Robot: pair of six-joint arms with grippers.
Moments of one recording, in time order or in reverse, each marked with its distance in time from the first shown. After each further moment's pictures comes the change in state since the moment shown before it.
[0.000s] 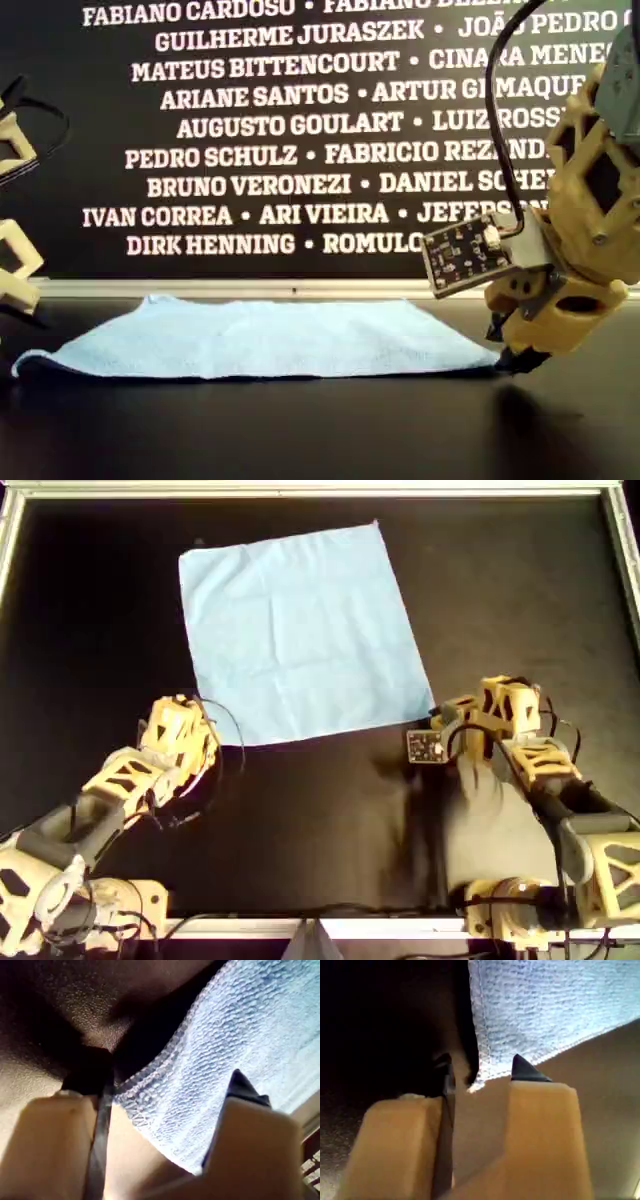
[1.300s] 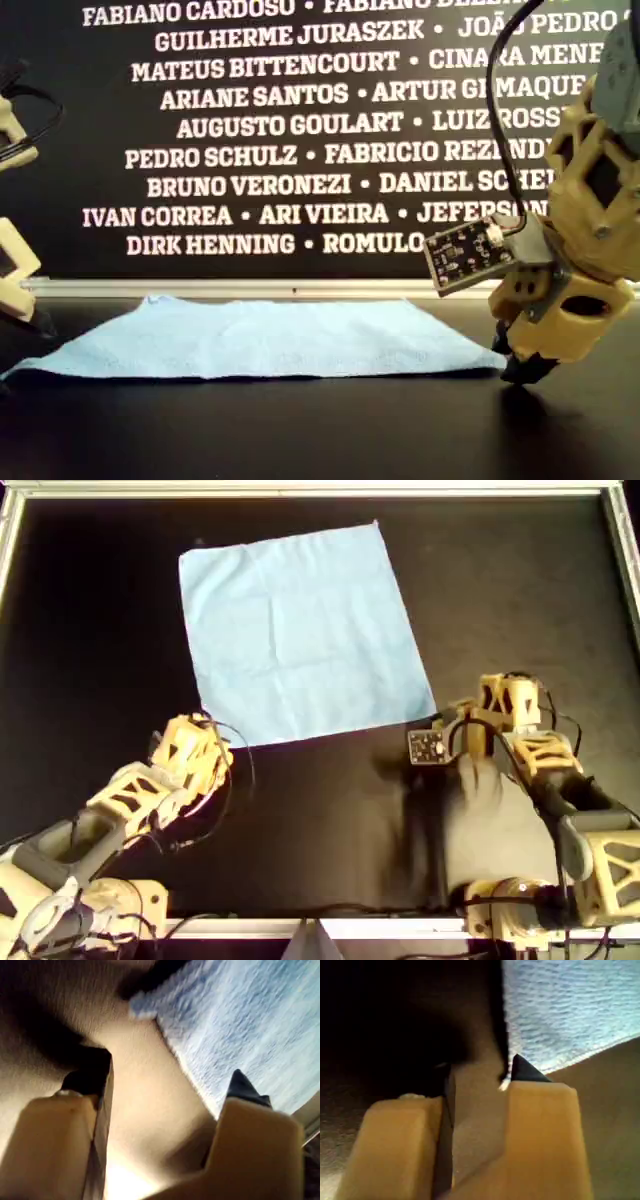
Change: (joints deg) left arm -7.1 5.9 5.0 1.1 0.0 0.0; right arm -0.4 -1.0 -3.7 10.0 0.0 -0.2
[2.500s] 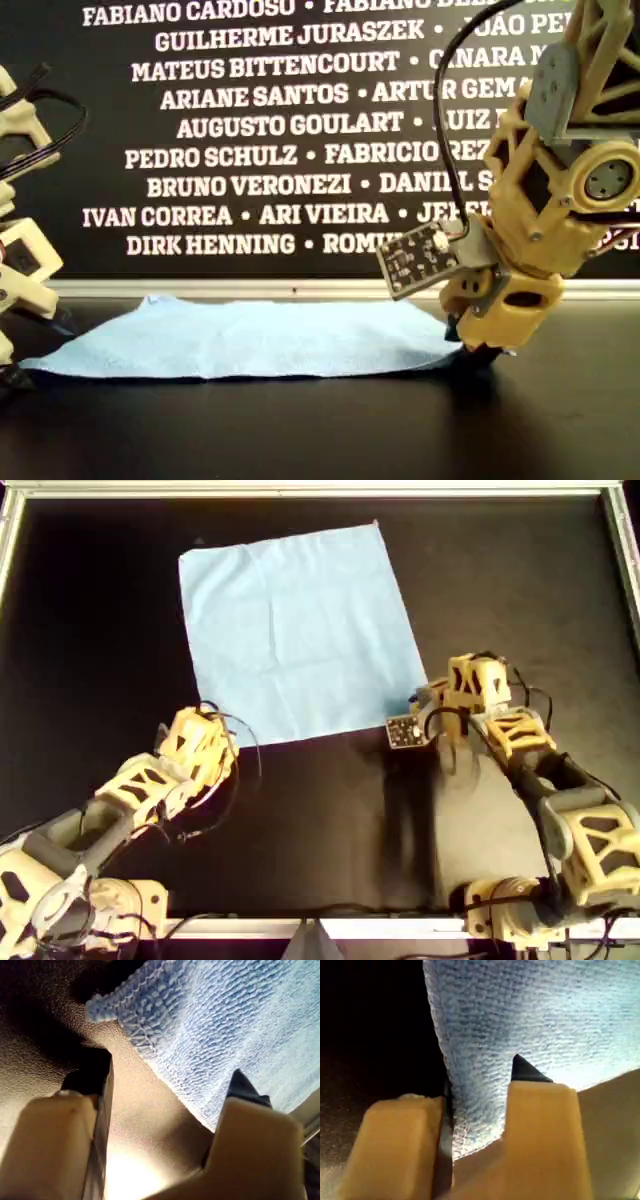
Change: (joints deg) left arm -0.1 -6.2 -4.8 -0.2 -0.4 0.0; right arm 7.1 -9.6 -13.6 0.1 3.8 0.6
